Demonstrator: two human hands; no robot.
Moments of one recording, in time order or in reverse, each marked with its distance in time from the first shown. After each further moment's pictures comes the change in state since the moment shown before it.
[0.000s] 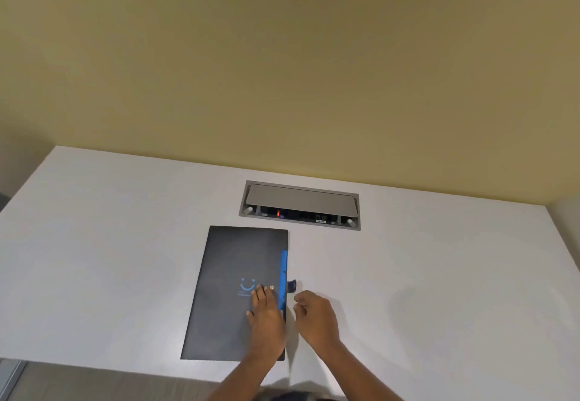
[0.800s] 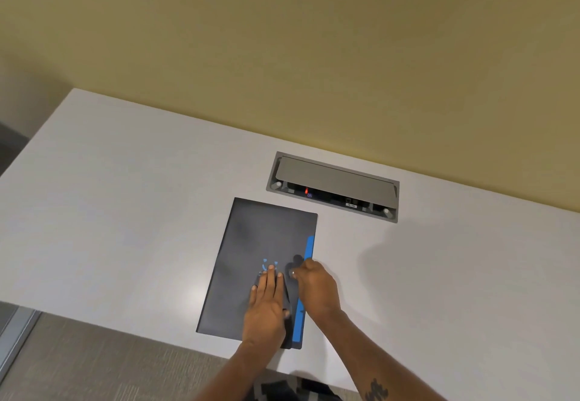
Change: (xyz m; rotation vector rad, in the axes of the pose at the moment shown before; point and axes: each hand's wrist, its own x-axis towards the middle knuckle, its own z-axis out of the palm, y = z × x) left_hand 0.019 -0.064 0.001 0.212 -0.072 0.144; right_hand 0.064 -0.027 0.056 -0.103 -0.165 -0.012
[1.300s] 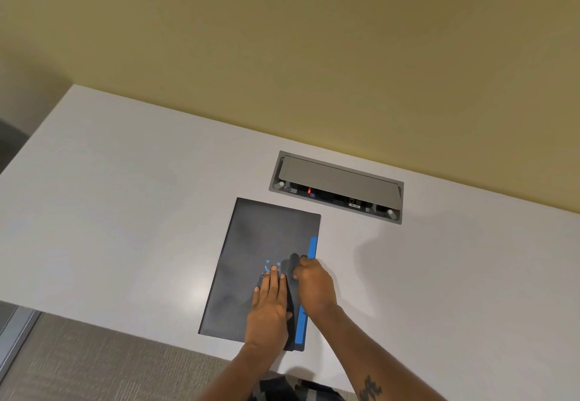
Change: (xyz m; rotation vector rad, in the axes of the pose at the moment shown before) left_hand -0.003 -0.005 0.010 0.061 -0.013 0.018; right_hand 0.013 -0.013 0.012 0.110 -0.053 0.099
